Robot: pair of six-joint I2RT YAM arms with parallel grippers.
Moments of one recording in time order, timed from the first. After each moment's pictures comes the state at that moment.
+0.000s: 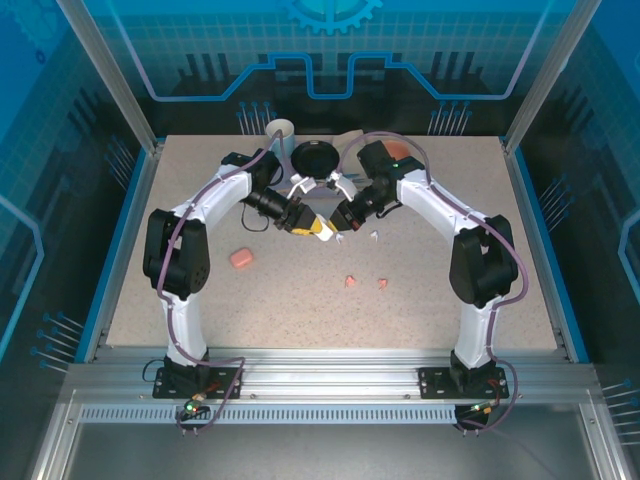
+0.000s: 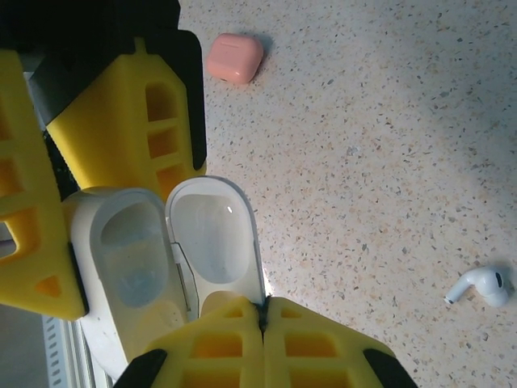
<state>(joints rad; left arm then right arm) -0.27 2.00 1.67 -1.22 1.13 0.22 0.44 1.94 1.66 -0.94 -0.73 -0.31</state>
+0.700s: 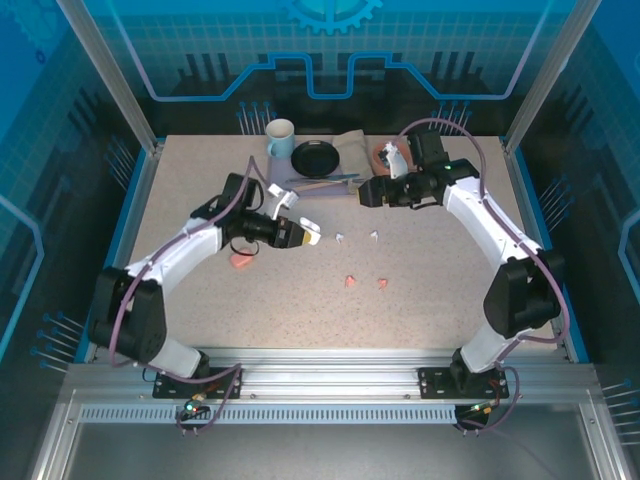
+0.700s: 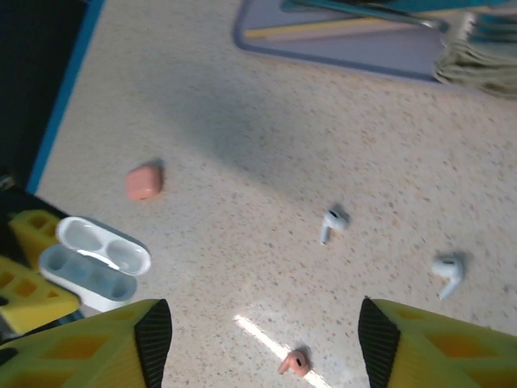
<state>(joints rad) -0.29 1.47 0.99 -0.37 0.82 -0.11 0.29 1.65 1.49 -0.80 -0.50 0.20</state>
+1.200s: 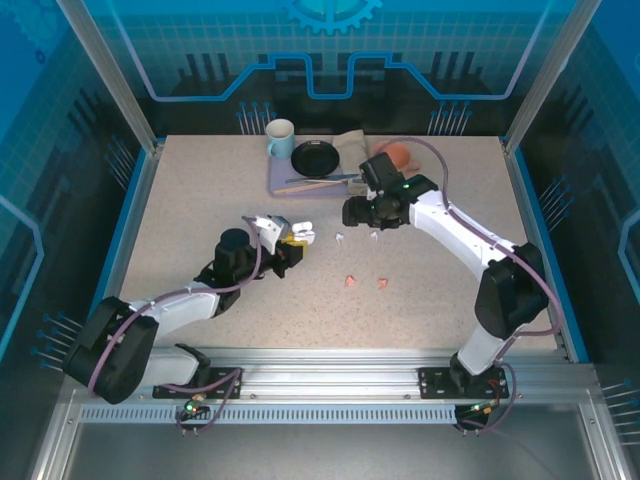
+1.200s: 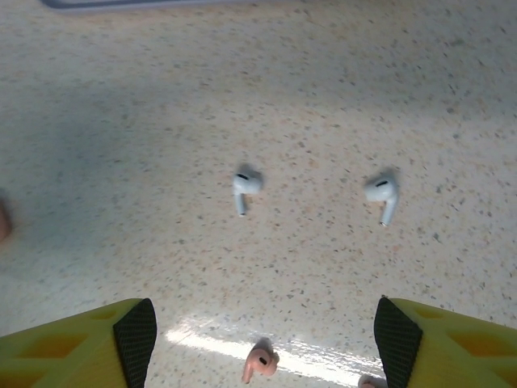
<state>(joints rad) -0.43 1.29 0.42 0.63 0.40 -0.14 0.52 1.70 1.44 -0.82 0.01 0.52</state>
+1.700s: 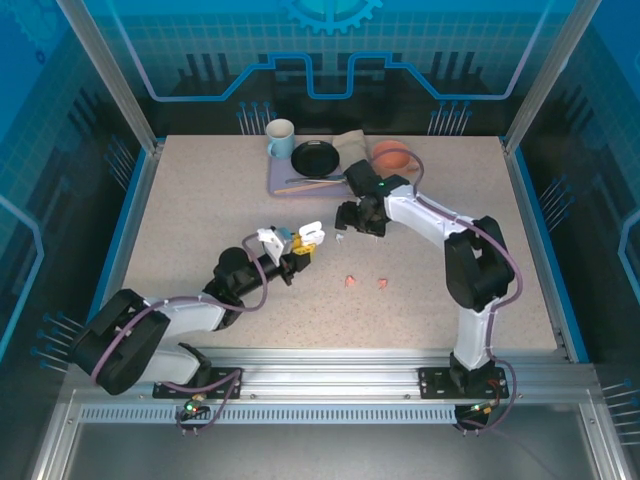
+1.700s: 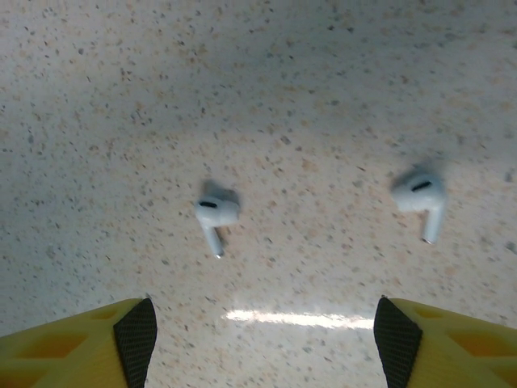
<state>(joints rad) -0.54 1.33 0.30 1.02 0.34 -0.04 0.53 1.94 1.54 -0.81 -0.01 0.68</state>
